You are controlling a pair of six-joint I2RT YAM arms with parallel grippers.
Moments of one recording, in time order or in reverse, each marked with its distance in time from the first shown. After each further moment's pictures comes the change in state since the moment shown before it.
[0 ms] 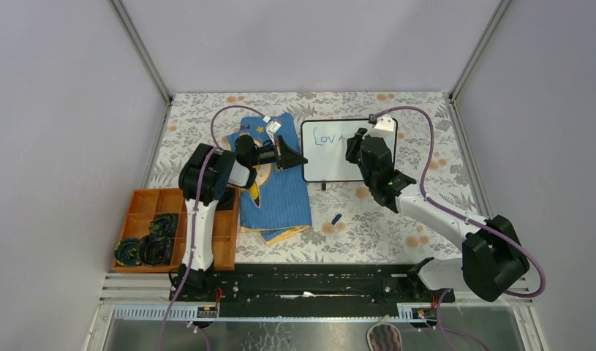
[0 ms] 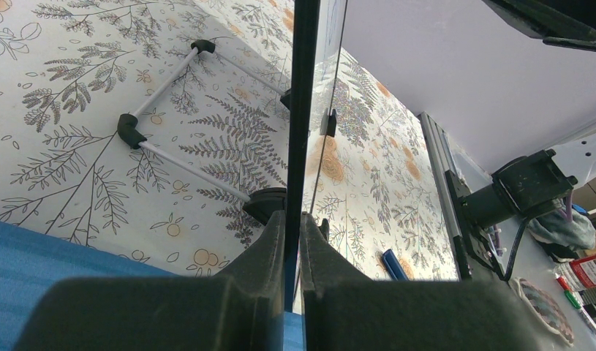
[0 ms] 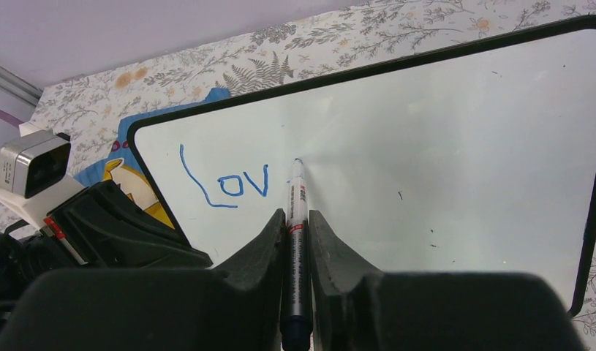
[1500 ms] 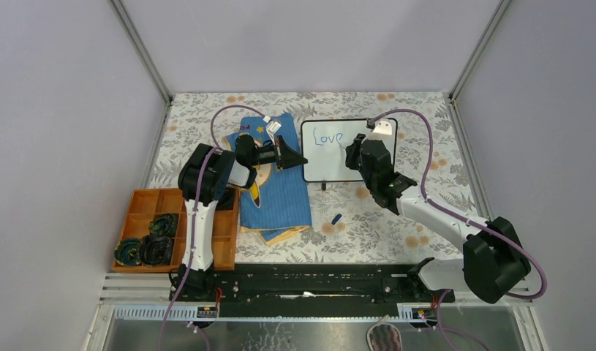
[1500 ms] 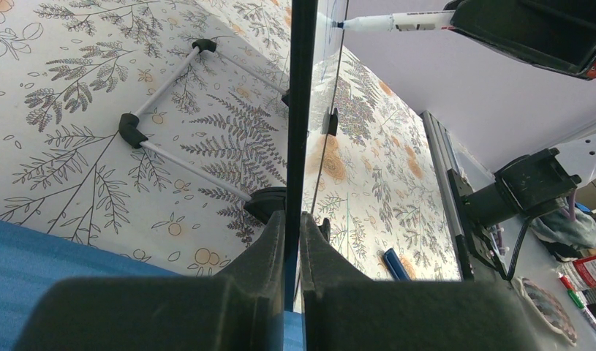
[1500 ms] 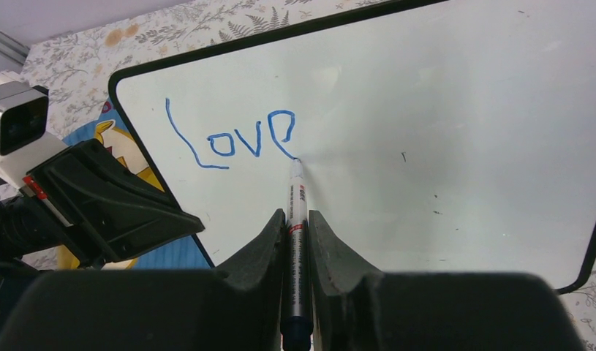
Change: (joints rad) left arm 0.000 -0.007 -0.002 -0.020 0.000 0.018; right arm -0.003 -0.010 -0.021 -0.062 -0.064 0.022
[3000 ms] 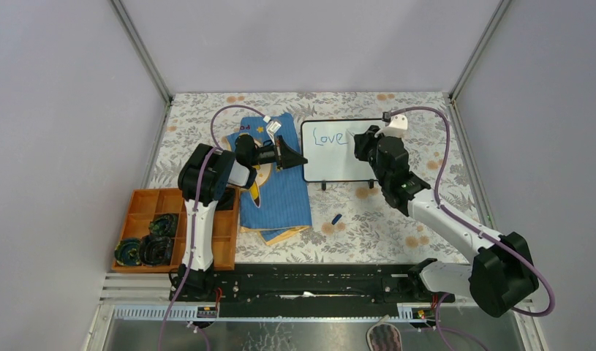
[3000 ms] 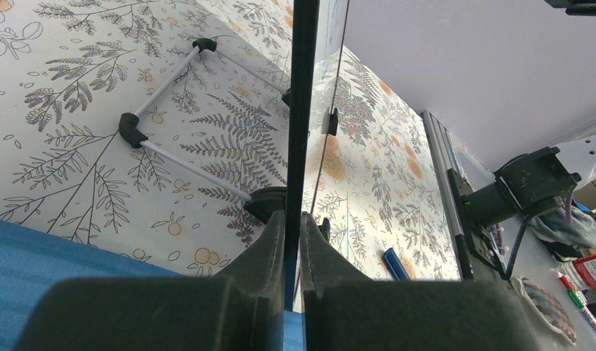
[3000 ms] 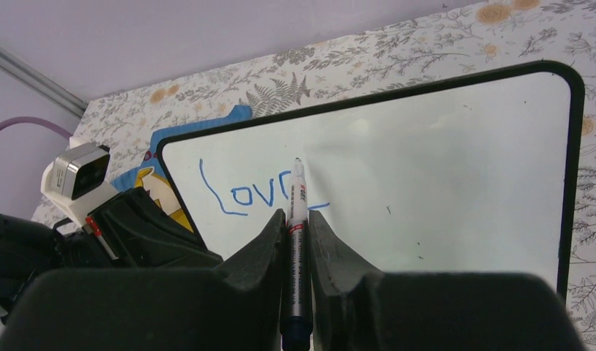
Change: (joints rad) left arm 0.000 -0.002 0.000 -0.004 0.000 0.001; right arm -0.074 -0.106 -0.023 0.069 -0.071 -0.031
